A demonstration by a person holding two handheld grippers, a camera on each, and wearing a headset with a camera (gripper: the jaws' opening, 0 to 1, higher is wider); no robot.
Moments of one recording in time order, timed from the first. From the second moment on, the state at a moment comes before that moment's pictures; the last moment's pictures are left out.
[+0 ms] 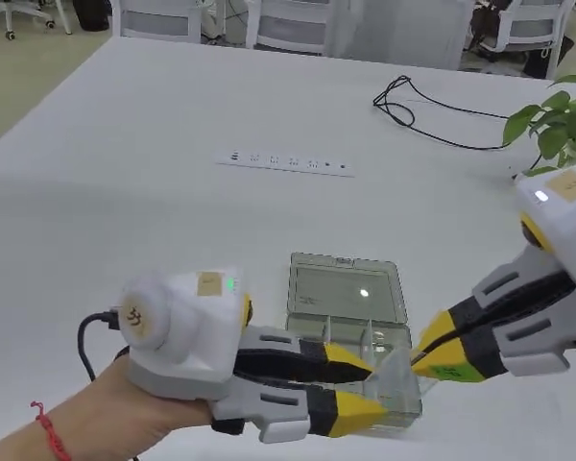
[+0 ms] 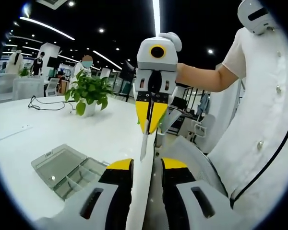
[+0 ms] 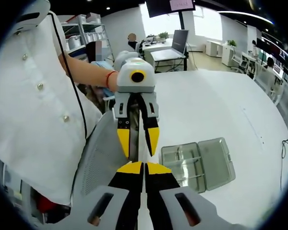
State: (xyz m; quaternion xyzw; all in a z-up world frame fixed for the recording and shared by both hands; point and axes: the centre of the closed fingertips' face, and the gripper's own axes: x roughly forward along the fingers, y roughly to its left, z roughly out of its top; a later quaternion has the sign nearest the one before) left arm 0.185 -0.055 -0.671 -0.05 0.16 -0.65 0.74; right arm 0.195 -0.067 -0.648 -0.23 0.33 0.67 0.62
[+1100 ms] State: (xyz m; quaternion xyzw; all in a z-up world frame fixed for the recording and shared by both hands) left arm 0.216 0.001 -0.718 0.02 0.20 -0.56 0.81; right arm 0.259 -0.047 -0.707 -0.27 0.32 0.64 0.65
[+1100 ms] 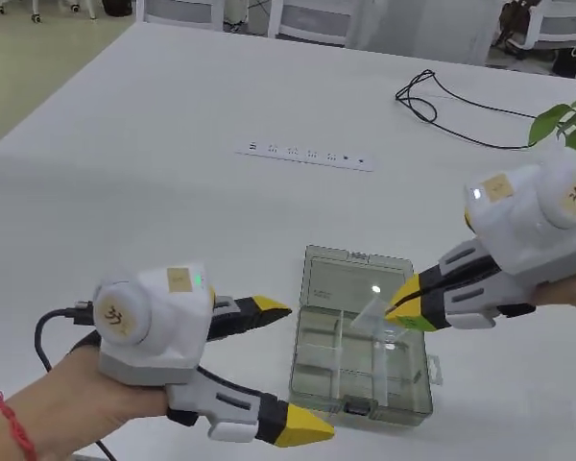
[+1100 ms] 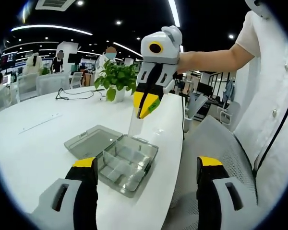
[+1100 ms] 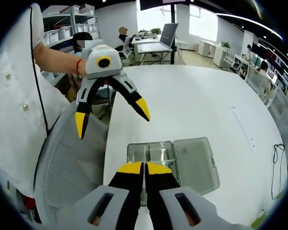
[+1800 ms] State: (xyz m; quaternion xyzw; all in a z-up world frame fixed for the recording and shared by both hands) left arm 0.216 0.011 -0.733 0.03 0.23 -0.54 0.81; right arm 0.275 -0.054 -0.756 -0.28 0.34 0.63 0.65
